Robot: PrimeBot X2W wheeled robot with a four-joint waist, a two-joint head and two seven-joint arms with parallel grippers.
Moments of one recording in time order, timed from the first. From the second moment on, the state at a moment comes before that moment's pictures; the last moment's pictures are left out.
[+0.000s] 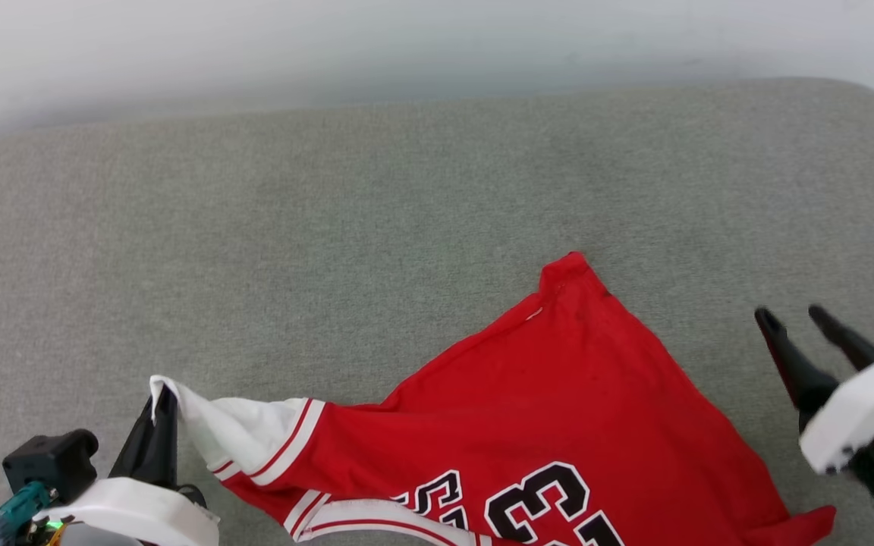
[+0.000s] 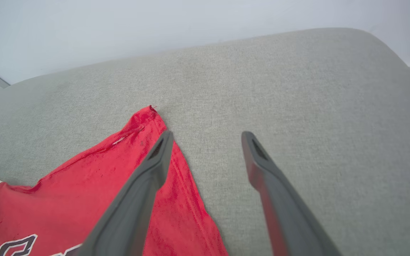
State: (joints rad) left arm 0.09 0.44 -0.19 -0.10 -0.66 0.19 -0.08; right arm -0.08 -0.23 -0.09 -0.11 0.47 0.13 0.45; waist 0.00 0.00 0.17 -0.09
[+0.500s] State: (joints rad) left arm -0.09 0.40 -0.27 -0.12 -0.61 0.15 -0.09; right arm -0.57 -0.35 0.14 0.21 0.53 0.13 0.81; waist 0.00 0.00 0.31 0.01
